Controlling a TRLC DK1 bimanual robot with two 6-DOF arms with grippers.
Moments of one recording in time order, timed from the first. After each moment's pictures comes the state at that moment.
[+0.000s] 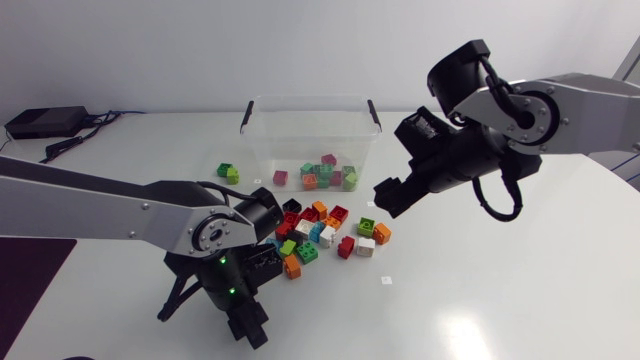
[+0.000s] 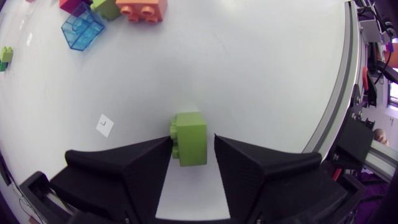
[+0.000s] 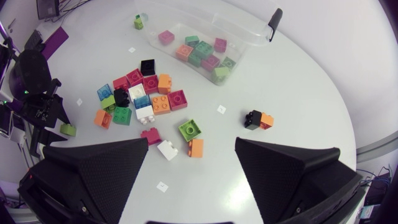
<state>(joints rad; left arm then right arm) -0.69 1.75 0.90 -0.76 0.11 0.26 0.42 1.51 1.10 -0.58 -0.06 -0.20</state>
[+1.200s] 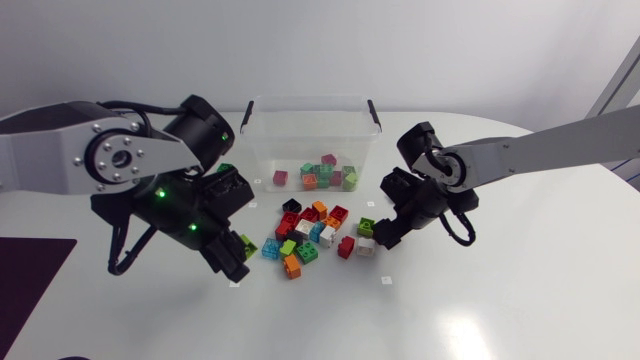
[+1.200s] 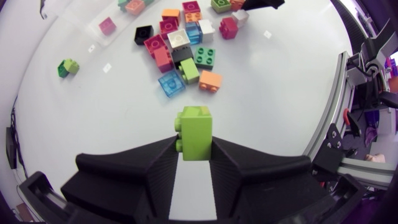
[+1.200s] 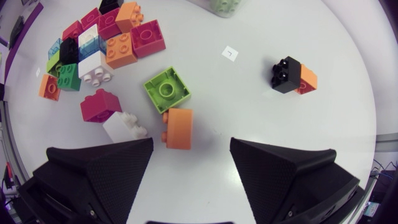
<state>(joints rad) -0.54 1.48 1.04 -0.85 0.09 0.28 0.34 1.86 1.05 -0.43 -0.06 -0.26</state>
